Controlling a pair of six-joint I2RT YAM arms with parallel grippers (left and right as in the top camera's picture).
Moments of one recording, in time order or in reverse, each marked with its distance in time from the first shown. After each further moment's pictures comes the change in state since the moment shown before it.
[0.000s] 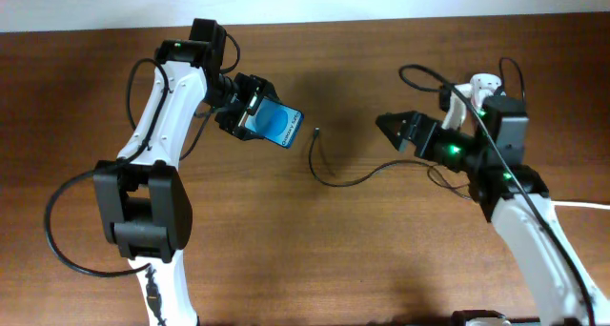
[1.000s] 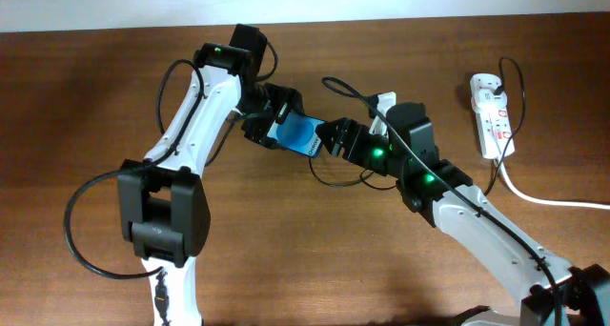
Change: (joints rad) left arm -0.144 0.000 0.000 -0.014 -0.090 -0.183; right arm 0.391 0.129 0.002 0.189 0.352 0.306
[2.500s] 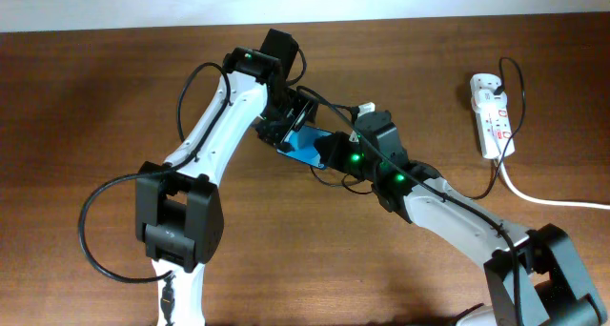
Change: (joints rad) left arm -0.106 0.000 0.011 0.019 -0.191 -0.037; right arm 0.091 0.158 0.004 0.070 0.144 0.054
